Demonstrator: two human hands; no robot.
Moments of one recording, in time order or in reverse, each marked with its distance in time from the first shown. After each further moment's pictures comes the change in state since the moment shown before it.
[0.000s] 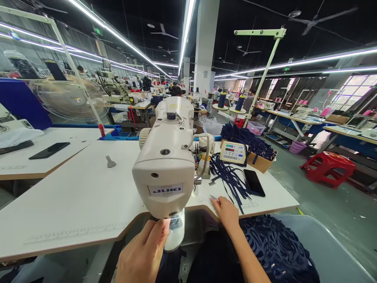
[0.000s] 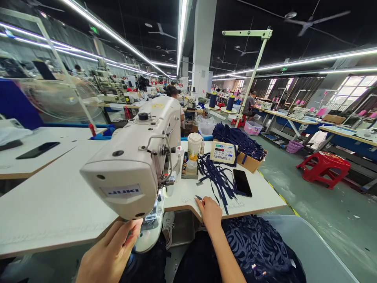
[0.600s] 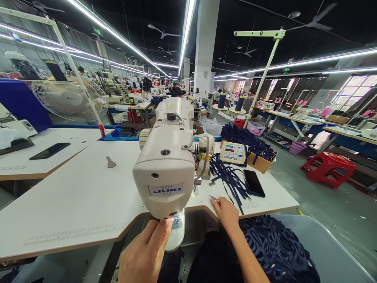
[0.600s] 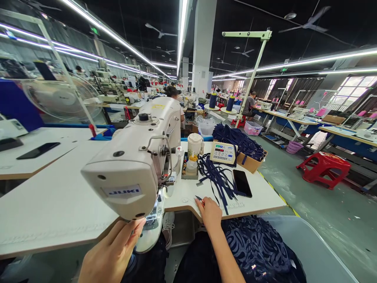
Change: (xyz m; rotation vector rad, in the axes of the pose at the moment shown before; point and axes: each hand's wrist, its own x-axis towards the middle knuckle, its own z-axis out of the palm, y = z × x) left_hand 0.001 0.003 0.001 -0.086 0.013 0.009; right_hand -0.001 0.001 0.004 -0.029 0.040 -0.019
